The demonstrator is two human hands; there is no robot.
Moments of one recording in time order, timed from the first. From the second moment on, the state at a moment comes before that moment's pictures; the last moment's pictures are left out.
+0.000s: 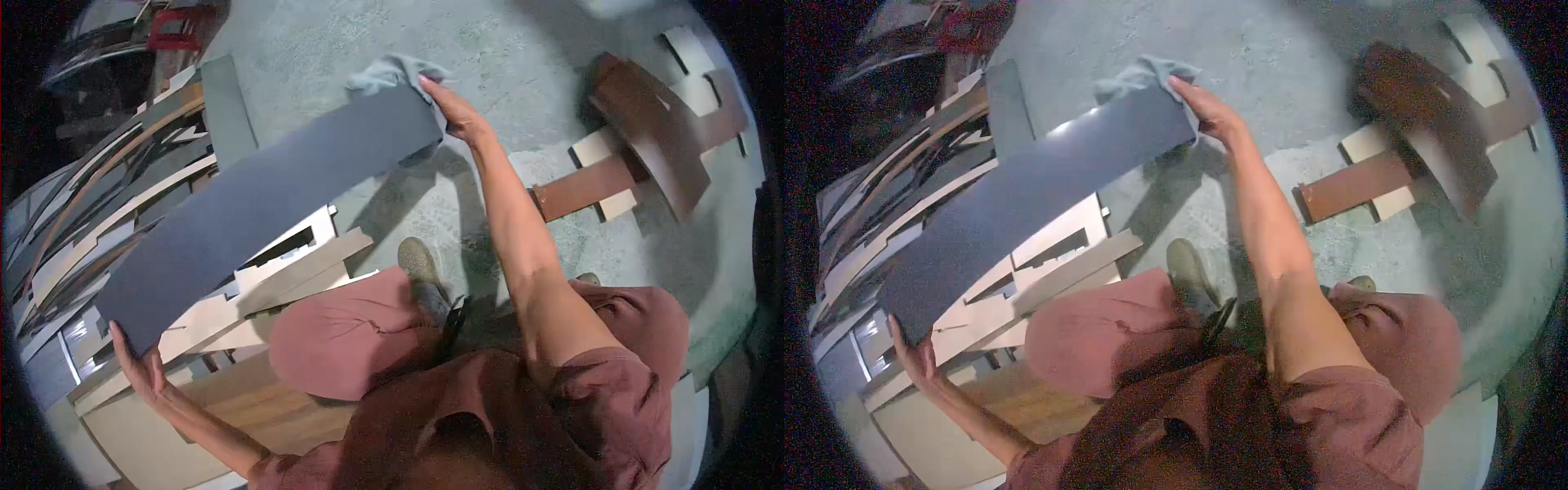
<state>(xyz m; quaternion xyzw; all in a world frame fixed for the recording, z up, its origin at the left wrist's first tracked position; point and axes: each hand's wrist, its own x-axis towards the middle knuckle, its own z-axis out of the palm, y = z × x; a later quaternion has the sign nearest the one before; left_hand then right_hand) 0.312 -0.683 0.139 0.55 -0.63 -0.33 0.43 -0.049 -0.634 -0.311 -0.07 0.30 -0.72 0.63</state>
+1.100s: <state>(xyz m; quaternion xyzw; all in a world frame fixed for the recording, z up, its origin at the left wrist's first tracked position) -0.164 -0.498 -0.255 0.36 -0.44 -0.82 0.06 0.046 -0.573 -0.319 -0.30 0.28 -0.77 0.49</state>
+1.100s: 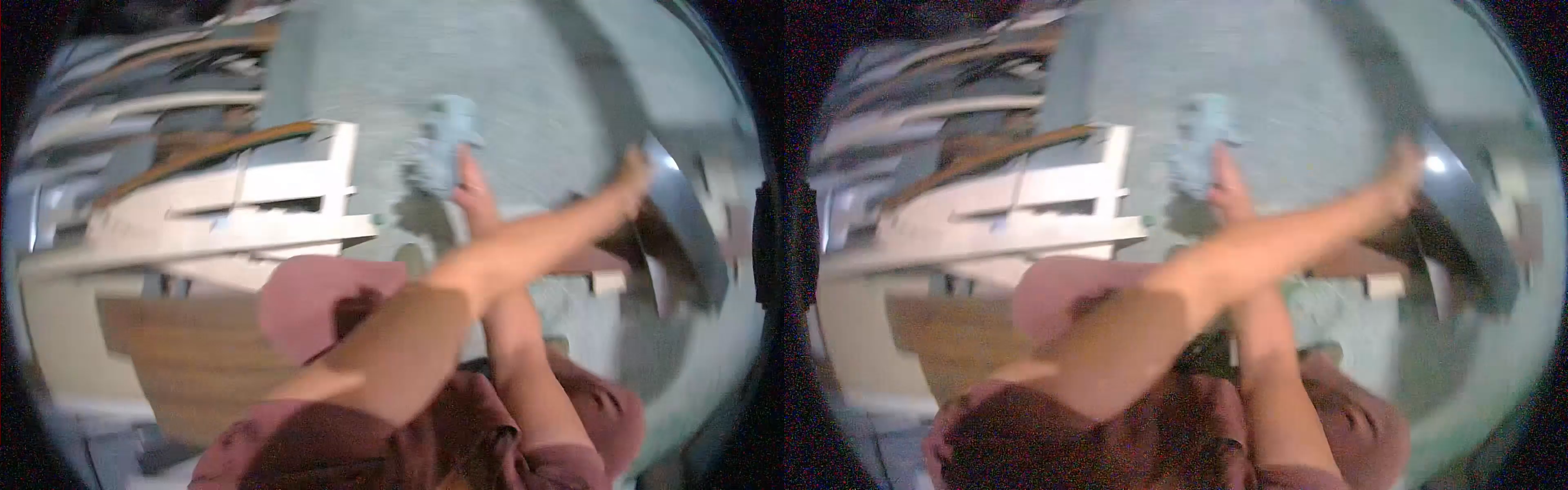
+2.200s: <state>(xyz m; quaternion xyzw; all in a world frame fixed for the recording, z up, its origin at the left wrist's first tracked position) 0.438 -0.923 -0.093 0.70 -0.37 -0.46 0.39 0.100 -0.668 -0.332 0.05 0.20 -0.61 0.77</state>
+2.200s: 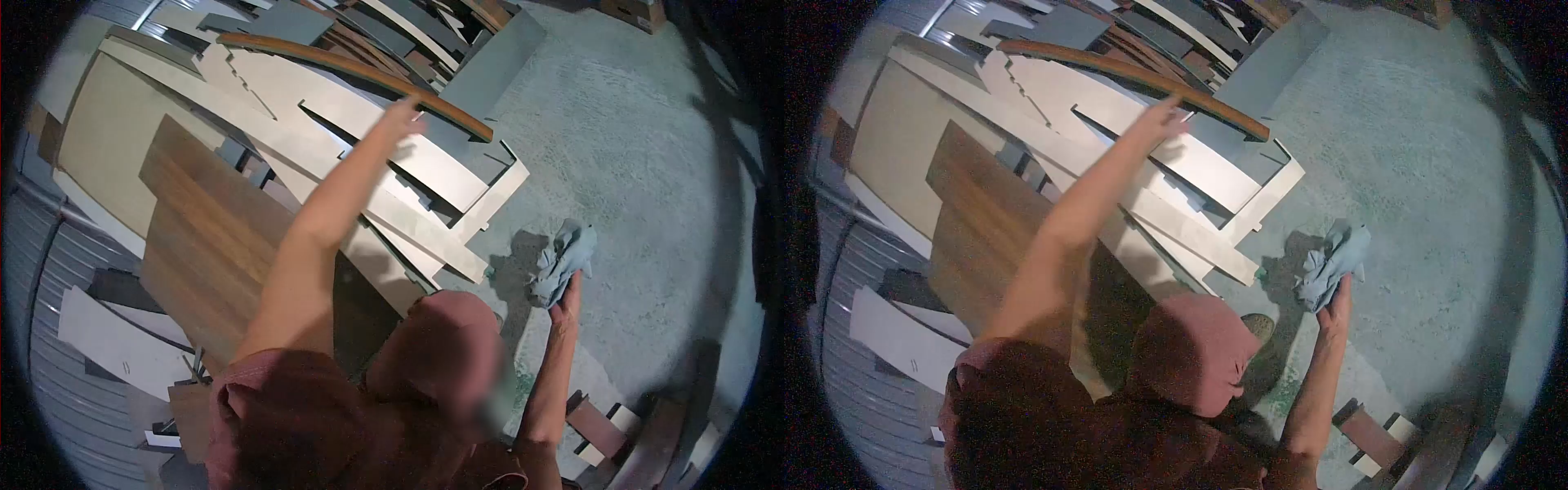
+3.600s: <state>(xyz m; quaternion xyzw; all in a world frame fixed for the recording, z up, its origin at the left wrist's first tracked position) 0.238 -0.834 -0.092 0.29 -0.44 -0.58 0.62 0.039 -0.717 -0.073 -0.67 0.61 -0.41 -0.10</state>
